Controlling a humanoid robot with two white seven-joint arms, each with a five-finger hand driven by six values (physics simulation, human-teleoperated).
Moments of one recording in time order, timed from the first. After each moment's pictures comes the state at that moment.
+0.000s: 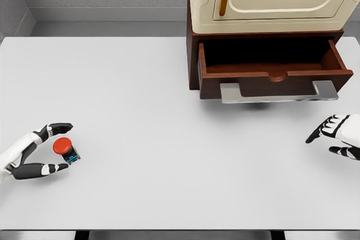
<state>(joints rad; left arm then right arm) 0.29 0.84 -0.16 -1.55 0.40 -0.61 -0.31 0.43 -1.35 0.00 -1.77 0.21 -0.61 0.02</state>
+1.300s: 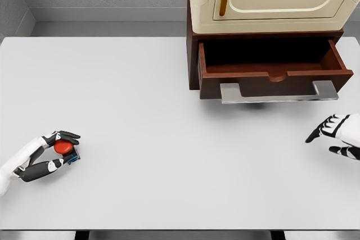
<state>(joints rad) 0.29 0.80 -0.17 -1.55 0.35 -0.61 -0.31 0.43 -1.35 0.00 -1.77 0.21 -0.61 0.02</state>
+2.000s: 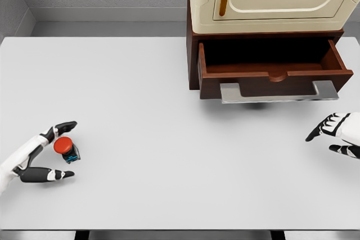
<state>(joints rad) 0.29 0.80 -0.16 -1.55 0.35 -0.61 -0.31 0.43 -1.35 0.00 -1.77 0.21 -0.61 0.02</state>
